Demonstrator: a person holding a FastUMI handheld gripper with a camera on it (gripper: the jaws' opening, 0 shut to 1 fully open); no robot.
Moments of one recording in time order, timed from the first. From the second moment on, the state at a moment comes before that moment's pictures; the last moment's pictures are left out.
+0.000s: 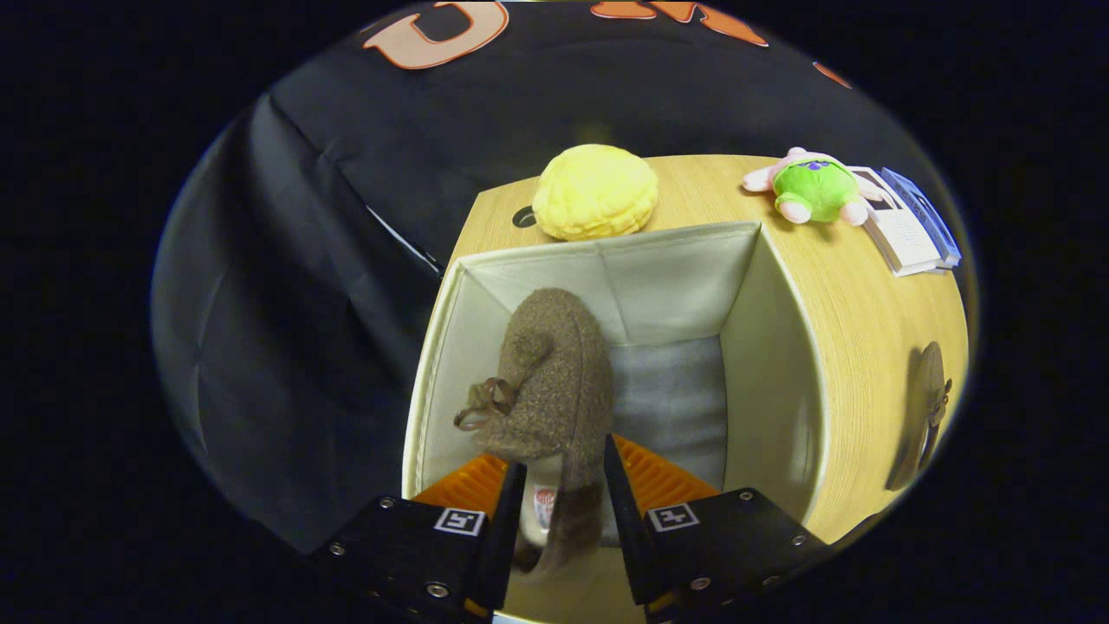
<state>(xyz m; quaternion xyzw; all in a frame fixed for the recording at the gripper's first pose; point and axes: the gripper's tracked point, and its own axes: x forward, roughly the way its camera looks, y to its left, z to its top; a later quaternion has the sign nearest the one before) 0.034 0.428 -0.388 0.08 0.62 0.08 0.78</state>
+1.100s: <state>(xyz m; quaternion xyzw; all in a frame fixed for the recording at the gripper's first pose) 0.008 0.202 -0.245 0.04 0.45 0.12 0.88</state>
